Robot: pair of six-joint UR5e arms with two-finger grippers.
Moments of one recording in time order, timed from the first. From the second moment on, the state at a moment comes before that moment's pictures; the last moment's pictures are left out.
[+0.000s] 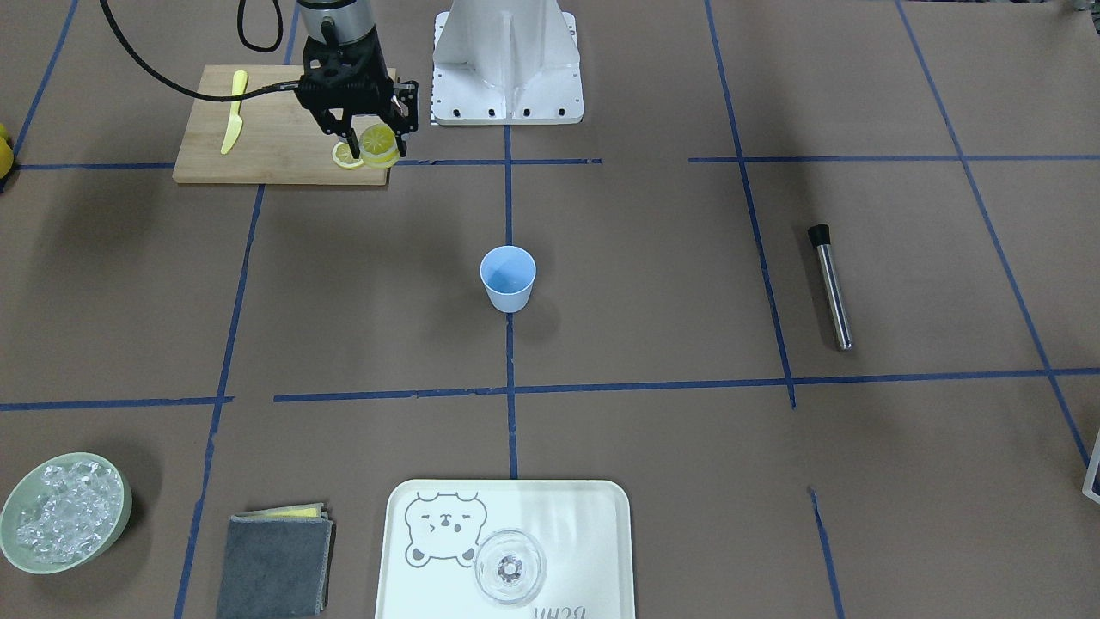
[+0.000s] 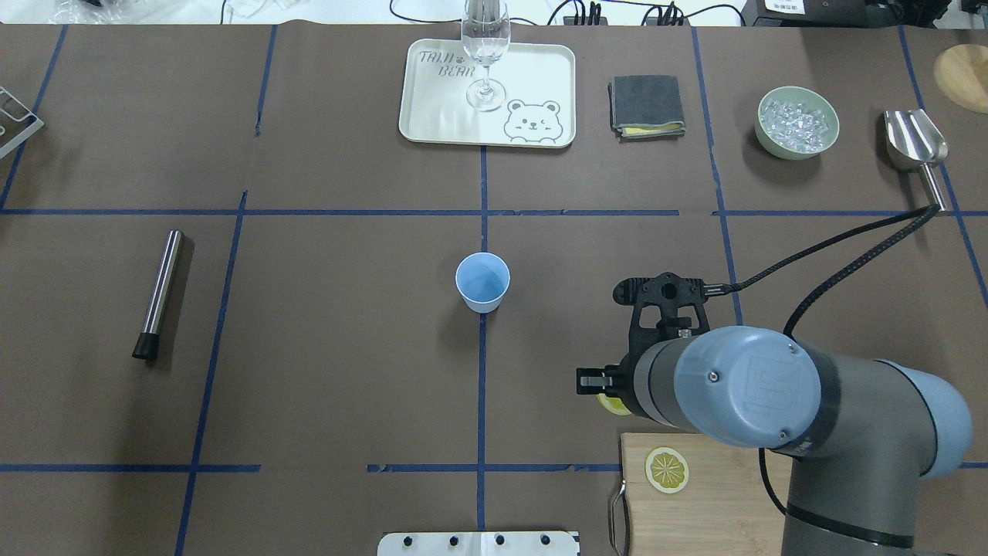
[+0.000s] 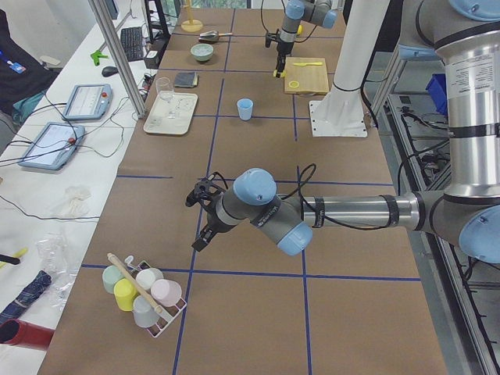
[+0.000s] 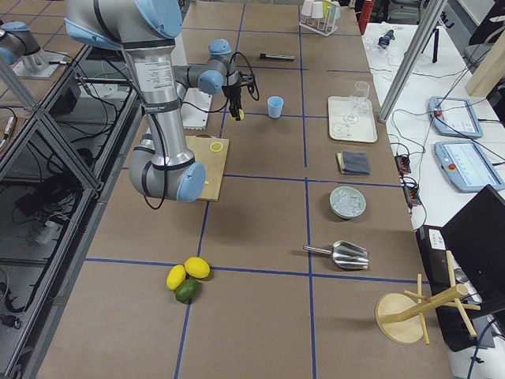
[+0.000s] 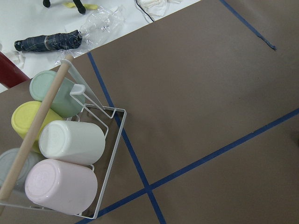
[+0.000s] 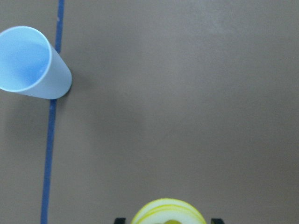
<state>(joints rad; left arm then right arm) -1.55 -1.40 -1.70 -2.35 -2.29 -0.05 0.31 -1.19 2.21 -1.76 1.61 1.37</state>
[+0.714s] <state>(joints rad) -1.55 -1.40 -1.70 -2.35 -2.29 -0.05 0.42 -0.88 1.98 -1.85 1.65 1.33</state>
